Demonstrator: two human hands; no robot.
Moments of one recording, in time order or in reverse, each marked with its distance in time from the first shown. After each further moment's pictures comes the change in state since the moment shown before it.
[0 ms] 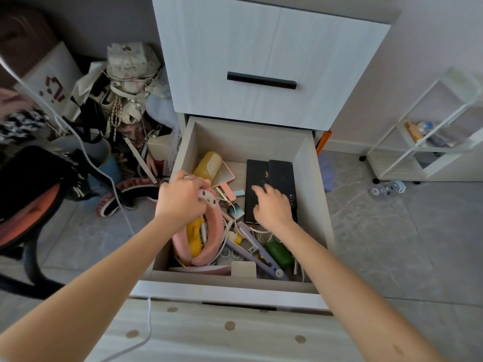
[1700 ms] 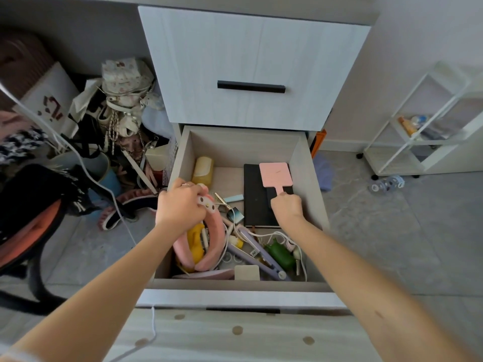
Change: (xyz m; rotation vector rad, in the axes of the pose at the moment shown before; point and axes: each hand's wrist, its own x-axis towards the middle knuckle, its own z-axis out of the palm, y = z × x) left_hand 0.002 0.001 0.002 0.034 -0.009 0.003; right_hand 0.008 0.026 -0.007 -0.638 -0.109 0.020
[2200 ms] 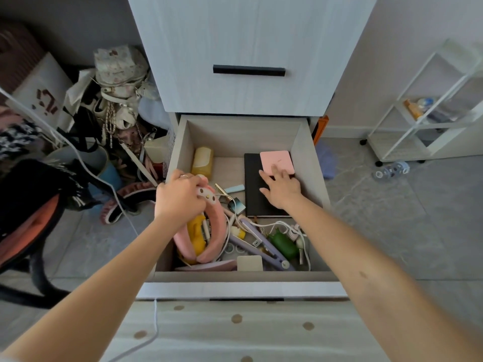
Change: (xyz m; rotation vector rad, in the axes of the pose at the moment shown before) left_hand -0.001 0.002 0.001 -0.020 0.008 -0.001; right_hand 0.035 0.004 0.013 0.372 -0.107 -0.018
